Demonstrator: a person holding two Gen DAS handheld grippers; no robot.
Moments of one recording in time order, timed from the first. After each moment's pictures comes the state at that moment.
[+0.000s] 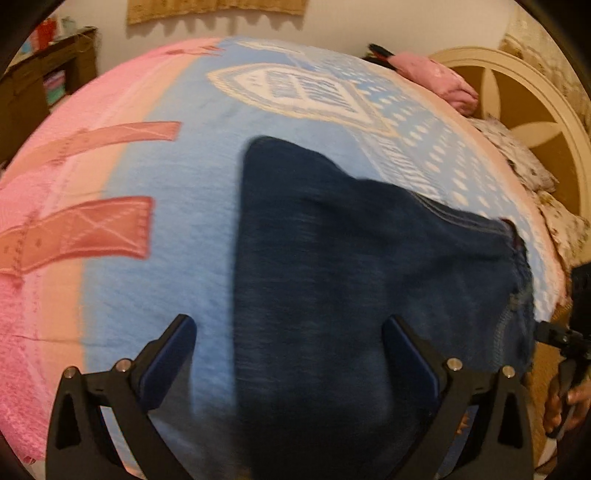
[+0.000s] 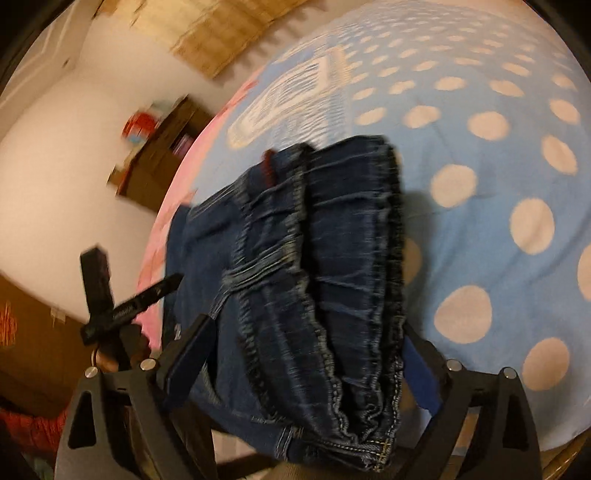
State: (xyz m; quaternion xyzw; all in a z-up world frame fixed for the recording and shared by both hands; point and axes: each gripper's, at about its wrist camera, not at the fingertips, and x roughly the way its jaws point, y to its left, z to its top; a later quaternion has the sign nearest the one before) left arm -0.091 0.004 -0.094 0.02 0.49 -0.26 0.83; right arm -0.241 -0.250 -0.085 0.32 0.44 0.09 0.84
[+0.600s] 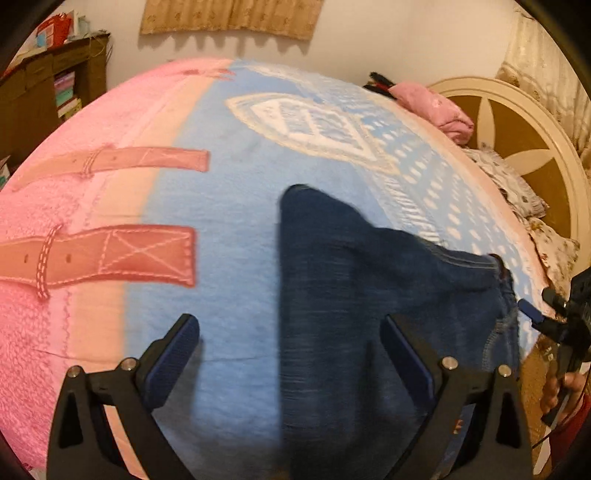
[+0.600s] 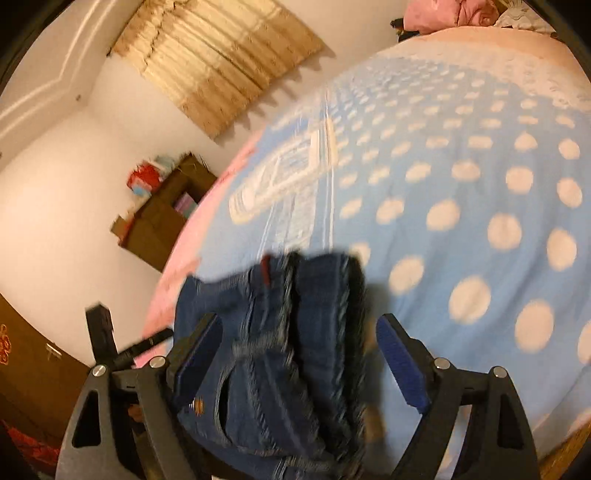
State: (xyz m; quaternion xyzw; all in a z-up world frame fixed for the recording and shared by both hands) left arm -0.070 0.044 -0.078 -0.02 0.46 -0.24 0.85; right arm -0.258 -0.290 -0.055 0.35 0.32 0.03 0.88
